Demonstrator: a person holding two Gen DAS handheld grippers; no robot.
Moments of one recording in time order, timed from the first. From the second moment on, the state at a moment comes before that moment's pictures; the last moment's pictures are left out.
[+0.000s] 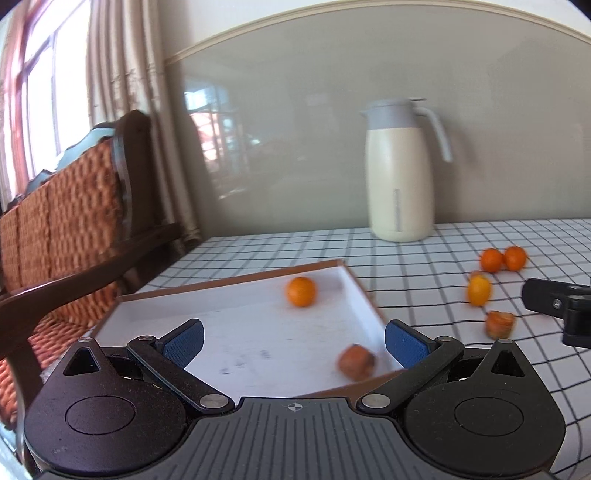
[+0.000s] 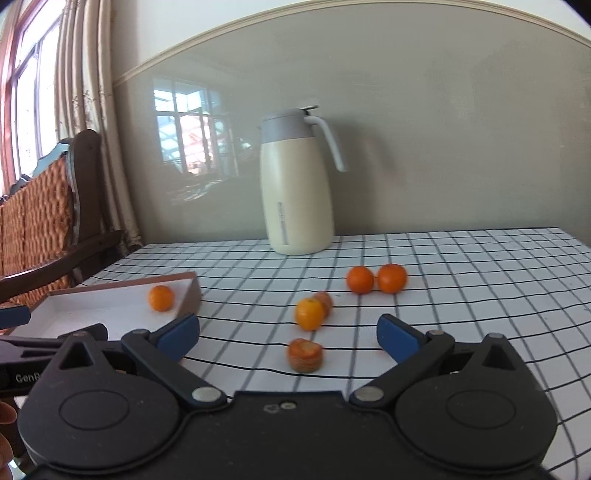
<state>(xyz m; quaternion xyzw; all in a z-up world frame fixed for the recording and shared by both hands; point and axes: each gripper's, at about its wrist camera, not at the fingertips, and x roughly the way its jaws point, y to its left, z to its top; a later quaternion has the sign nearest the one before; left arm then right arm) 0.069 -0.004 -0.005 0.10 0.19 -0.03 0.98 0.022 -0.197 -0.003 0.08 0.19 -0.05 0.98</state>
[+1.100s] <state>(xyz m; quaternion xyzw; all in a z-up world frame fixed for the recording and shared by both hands) 0.071 -0.124 -0.034 0.10 0.23 -0.14 0.96 -0.004 -0.286 -0.022 0.09 0.21 -0.16 0.96</state>
